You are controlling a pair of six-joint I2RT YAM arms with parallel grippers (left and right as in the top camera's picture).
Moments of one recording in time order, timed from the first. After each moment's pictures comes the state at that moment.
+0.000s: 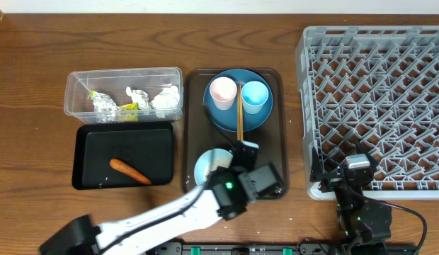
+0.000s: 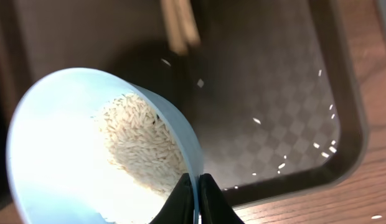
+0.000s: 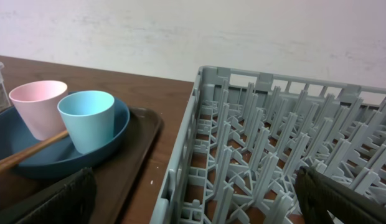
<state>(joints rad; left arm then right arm) -1.10 1.43 0.97 -0.79 -0.35 -0.82 0.15 0.01 0.01 -0.07 0.00 -0.06</state>
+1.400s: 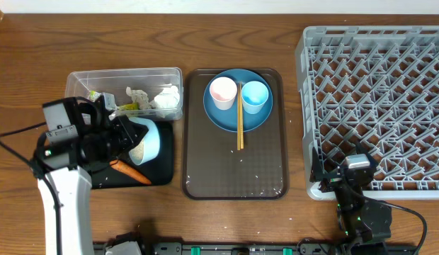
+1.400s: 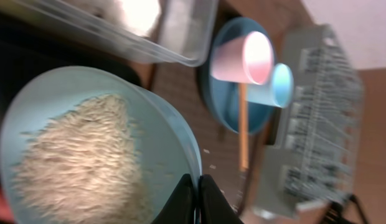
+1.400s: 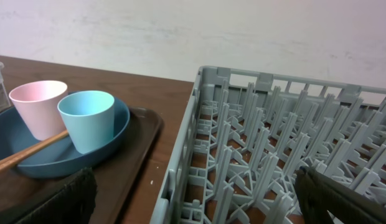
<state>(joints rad) 0.32 1.19 0.97 -0.91 0.74 -0.29 0.15 0.01 0.01 -0.07 0.00 -0.06</state>
